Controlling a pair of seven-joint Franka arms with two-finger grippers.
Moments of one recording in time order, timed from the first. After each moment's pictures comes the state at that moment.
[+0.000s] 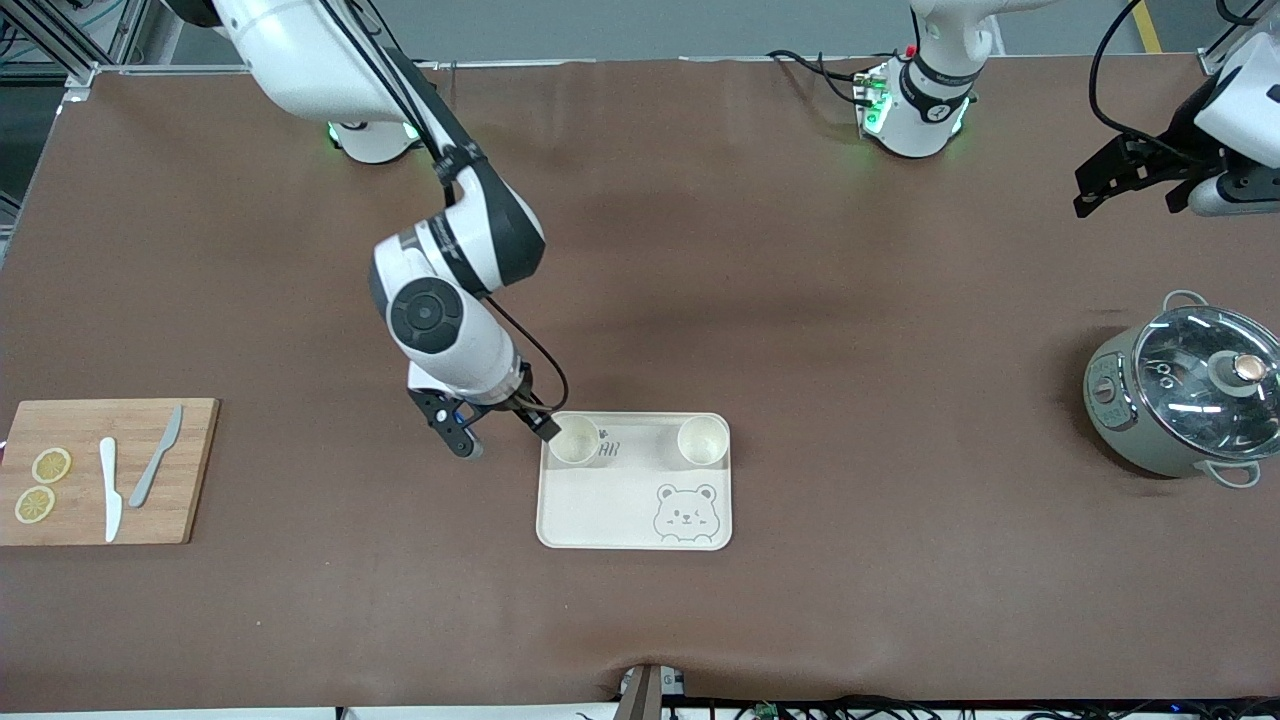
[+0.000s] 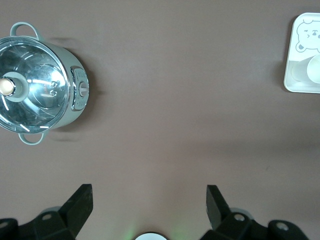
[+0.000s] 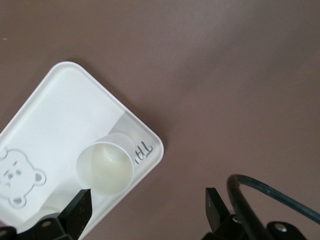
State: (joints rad) left arm 0.14 -0.17 -0.20 -1.71 -0.01 1.53 -0.08; right arm 0.51 0.56 -0.02 -1.42 0.11 1.98 1.24
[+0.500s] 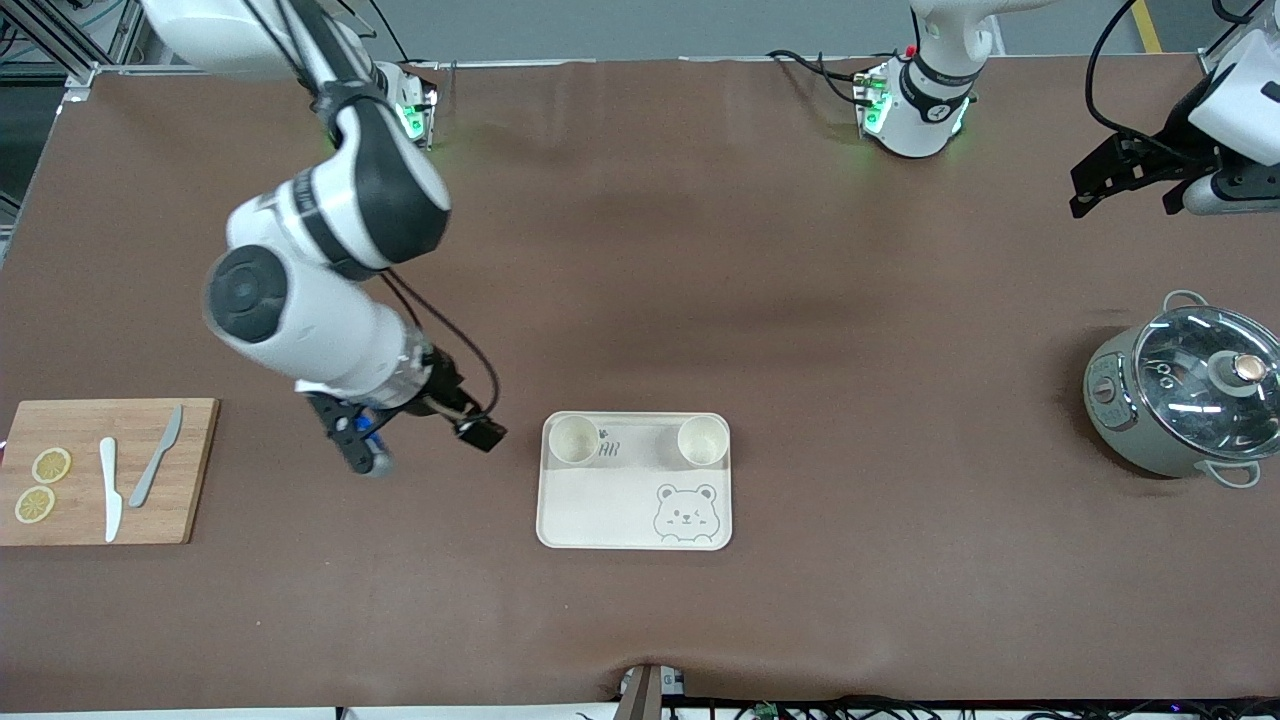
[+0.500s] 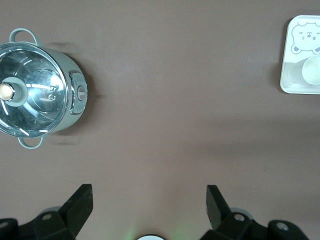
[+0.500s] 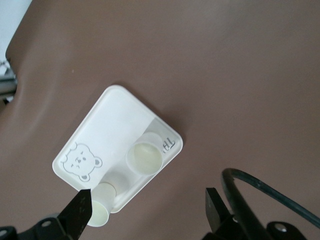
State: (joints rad) left arm 0.14 -0.17 -0.22 -1.70 -0.01 1.54 -0.08; right arm 0.35 0.53 -0.02 -1.22 0.25 1.79 1.16
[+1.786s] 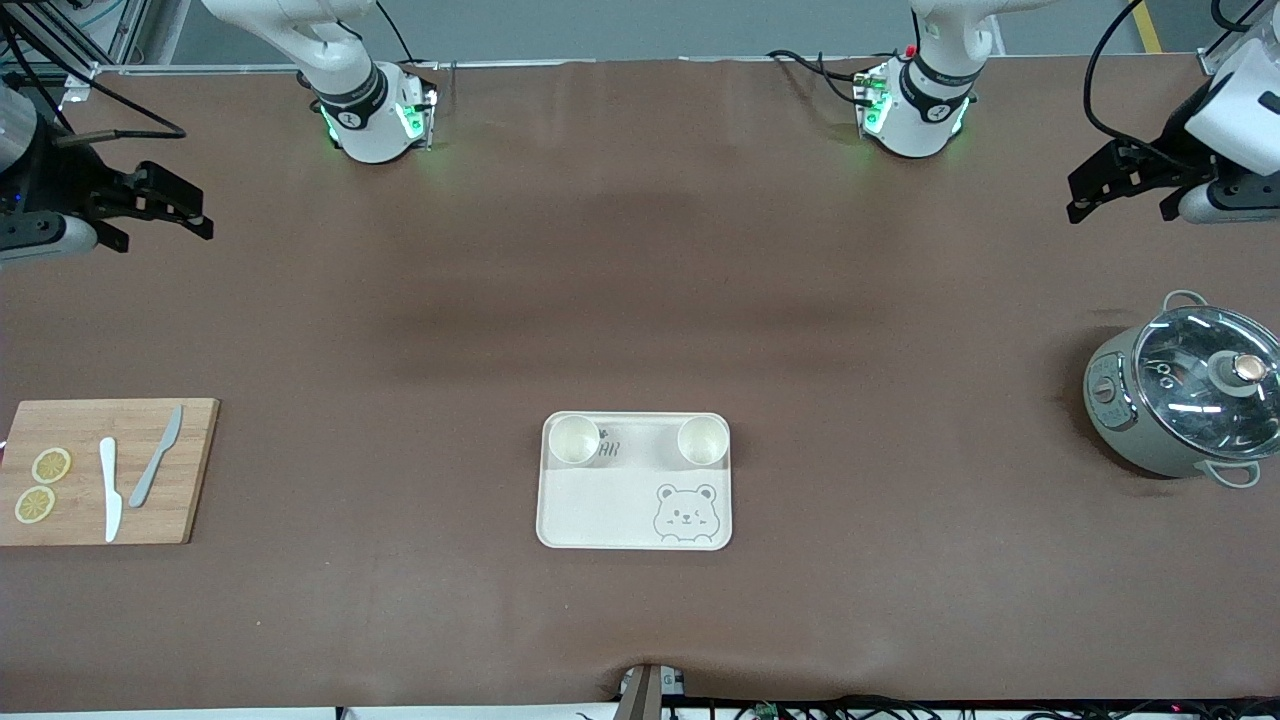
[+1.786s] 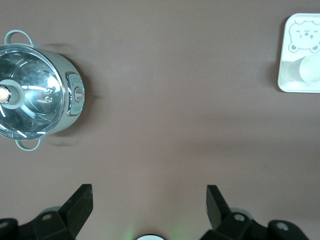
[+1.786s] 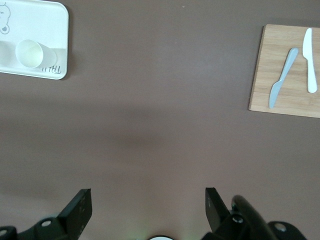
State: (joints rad) left arm 0.14 -0.15 -0.24 -1.67 -0.01 1.52 -0.09; right arm 0.05 -0.07 -0.03 -1.62 0.06 1.49 -0.10
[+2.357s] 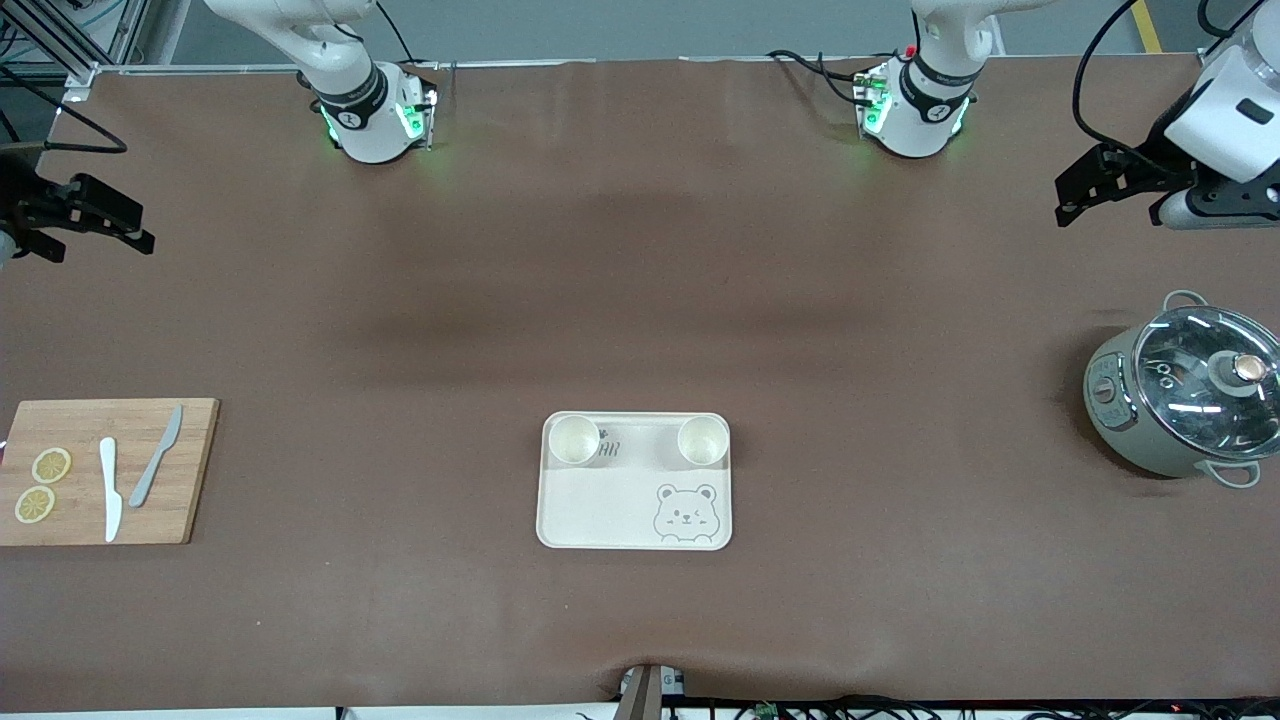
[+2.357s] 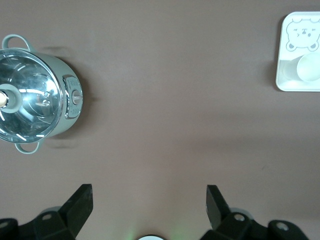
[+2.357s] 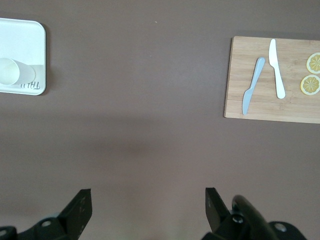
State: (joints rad) left arm 0.16 -0.12 -0.26 -1.64 -0.01 1.52 -0.09; right arm -0.01 -0.05 -0.03 -1.58 0.03 1.51 -0.12
